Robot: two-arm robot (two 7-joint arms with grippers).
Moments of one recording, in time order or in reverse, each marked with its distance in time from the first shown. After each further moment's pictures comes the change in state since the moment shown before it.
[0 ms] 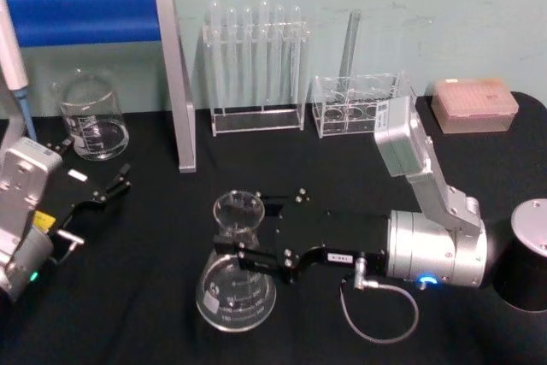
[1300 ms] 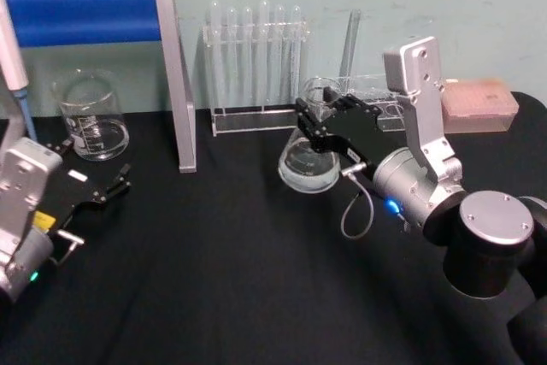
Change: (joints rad) left arm 0.000 0.000 0.000 0.000 0.000 0.000 0.000; right arm -0.005 -0.271 0.127 0.154 -0.185 0.047 -0.708
